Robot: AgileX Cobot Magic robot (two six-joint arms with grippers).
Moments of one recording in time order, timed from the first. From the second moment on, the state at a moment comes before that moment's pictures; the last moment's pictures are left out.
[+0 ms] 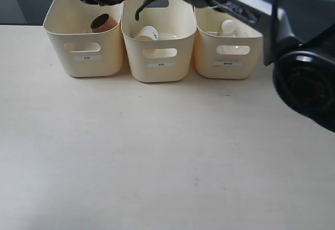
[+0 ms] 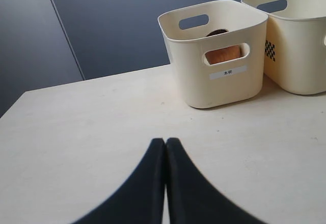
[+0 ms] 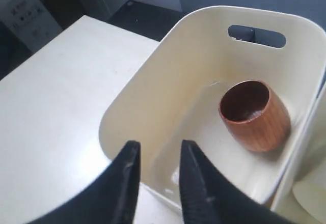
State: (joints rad) left arm -0.04 0.00 0.00 0.05 0.23 0.12; right arm 0.68 2.32 -2.22 0.27 0.53 0.00
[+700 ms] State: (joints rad) left arm -0.04 0.00 0.00 0.05 0.23 0.12; right arm 0.68 1.89 -2.22 -0.03 1.20 0.00
